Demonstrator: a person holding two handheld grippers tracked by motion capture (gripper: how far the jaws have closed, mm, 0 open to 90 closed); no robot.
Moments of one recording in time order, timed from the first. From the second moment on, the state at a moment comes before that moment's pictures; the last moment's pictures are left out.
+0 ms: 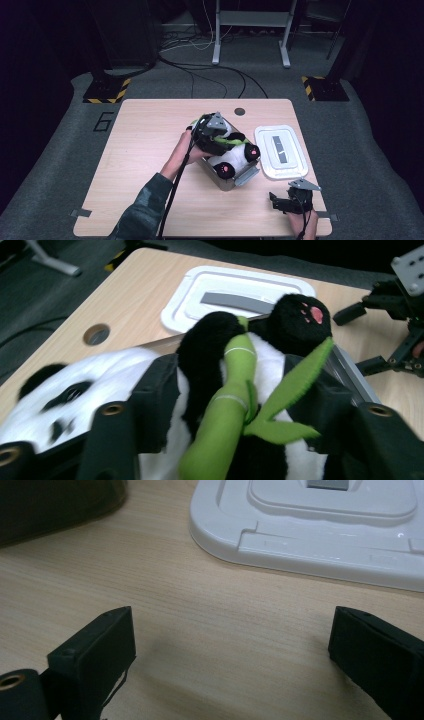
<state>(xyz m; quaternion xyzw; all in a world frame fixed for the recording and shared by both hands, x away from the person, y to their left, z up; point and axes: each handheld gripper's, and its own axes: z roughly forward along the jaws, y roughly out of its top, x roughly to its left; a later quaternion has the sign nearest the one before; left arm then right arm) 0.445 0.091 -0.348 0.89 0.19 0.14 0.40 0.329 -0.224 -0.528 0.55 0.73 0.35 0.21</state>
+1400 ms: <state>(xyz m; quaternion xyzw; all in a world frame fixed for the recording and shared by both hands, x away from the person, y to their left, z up) 0.437 0.108 -0.371 0.87 0.28 0.15 0.38 0.329 -0.225 -0.528 0.55 0.73 0.35 0.21</state>
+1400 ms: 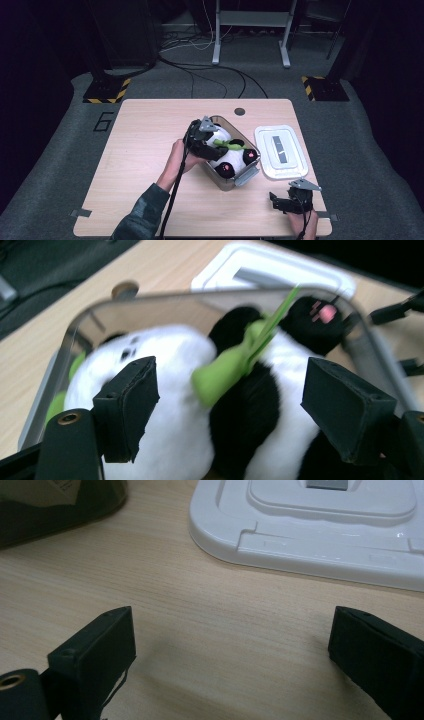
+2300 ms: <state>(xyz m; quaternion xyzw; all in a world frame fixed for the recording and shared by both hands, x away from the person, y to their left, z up) 0.438 0.112 -0.385 0.86 0.31 0.15 0.38 0.329 -0.225 -0.528 0.55 0.73 0.35 0.21</state>
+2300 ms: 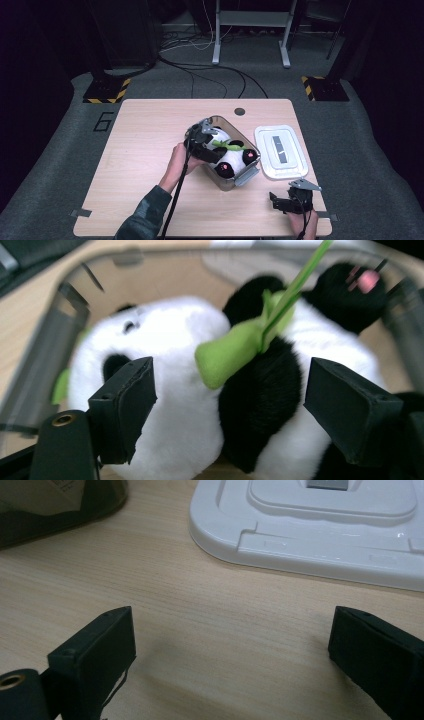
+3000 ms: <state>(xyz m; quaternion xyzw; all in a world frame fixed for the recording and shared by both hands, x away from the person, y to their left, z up) 0.409 0.105 -0.402 0.87 0.28 0.13 0.39 0.329 -0.224 -0.528 0.55 0.73 0.35 0.21</state>
